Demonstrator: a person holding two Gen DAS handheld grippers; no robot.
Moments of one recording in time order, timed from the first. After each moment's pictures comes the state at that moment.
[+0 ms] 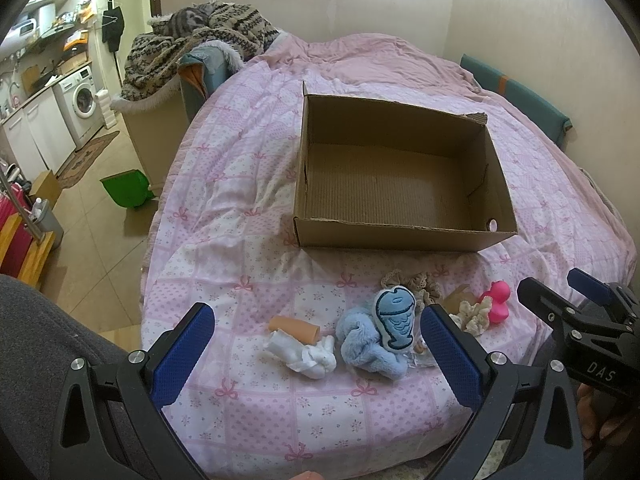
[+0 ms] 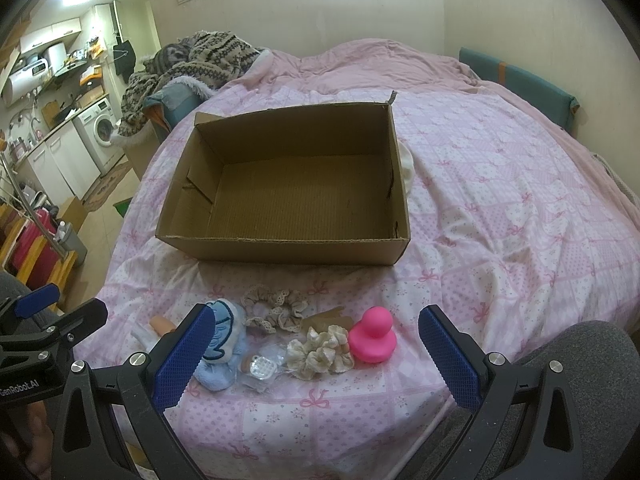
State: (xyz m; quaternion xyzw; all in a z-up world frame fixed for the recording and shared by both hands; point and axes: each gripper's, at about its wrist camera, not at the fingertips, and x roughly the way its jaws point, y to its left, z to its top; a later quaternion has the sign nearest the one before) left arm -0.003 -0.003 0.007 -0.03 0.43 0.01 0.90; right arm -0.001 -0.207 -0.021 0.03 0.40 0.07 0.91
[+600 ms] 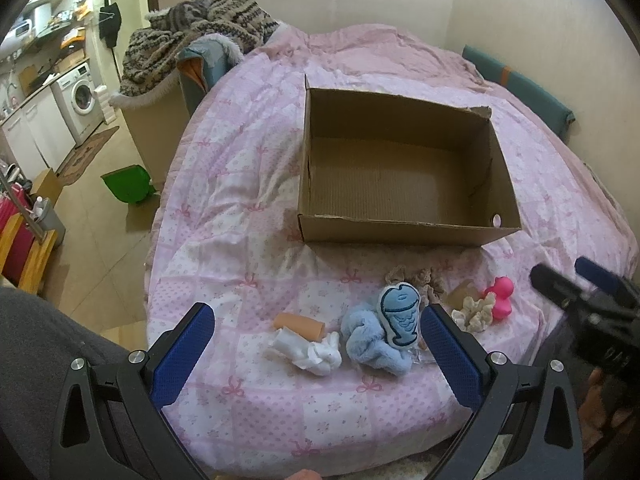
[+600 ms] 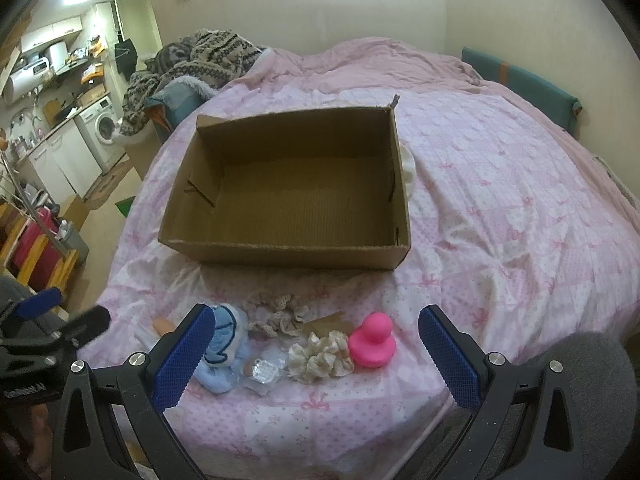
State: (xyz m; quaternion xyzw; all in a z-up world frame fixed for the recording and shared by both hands) left arm 0.006 0.001 0.010 -0.02 0.45 0.01 0.89; right arm 0.004 -0.211 -0.016 0.04 0.41 0.08 0.91
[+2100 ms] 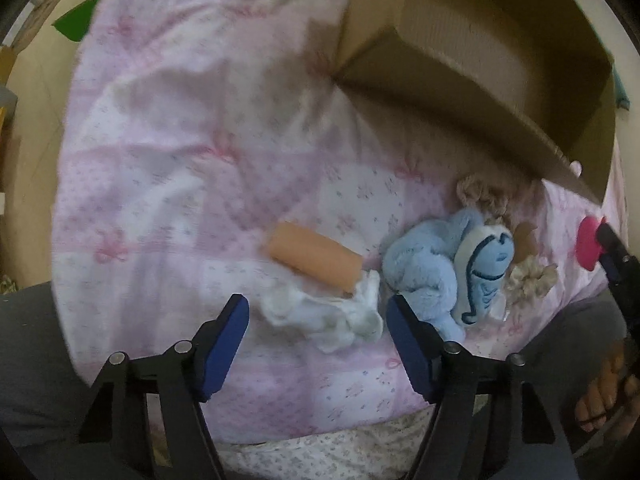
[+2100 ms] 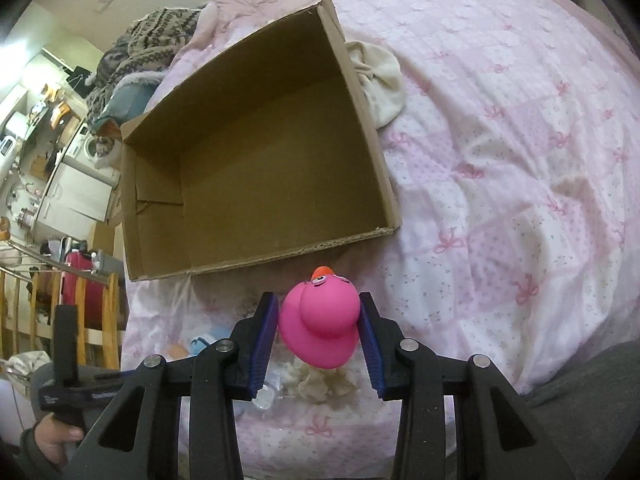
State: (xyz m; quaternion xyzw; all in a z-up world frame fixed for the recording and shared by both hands) left arm 0.093 0.039 -0.120 -0.13 0.72 -0.02 0.68; right arm 0.088 -0.270 -0.072 0.19 0.55 0.10 0.81
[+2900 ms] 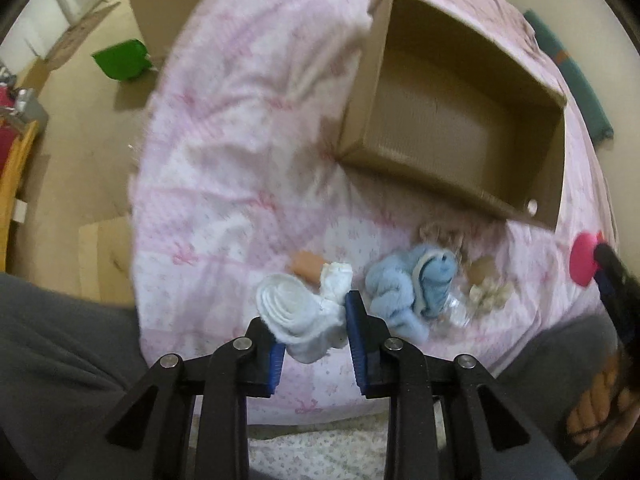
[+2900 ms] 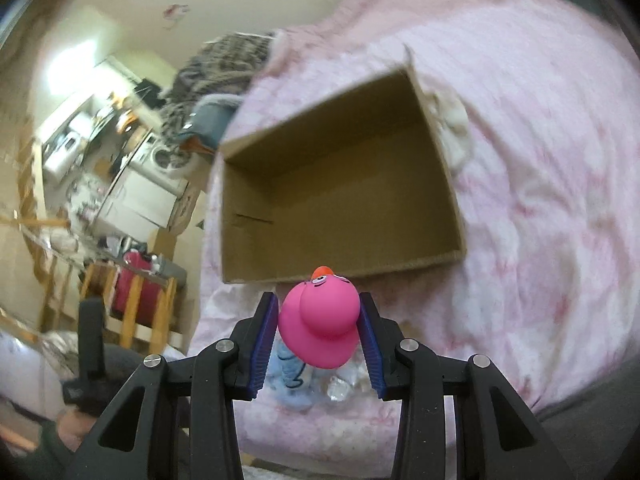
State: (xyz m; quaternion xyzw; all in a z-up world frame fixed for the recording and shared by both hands) left arm 0.053 0.067 -0.012 -0.14 0.62 0.02 0.77; right arm 0.065 -0.257 -0.013 0.21 0.46 0.20 0.84
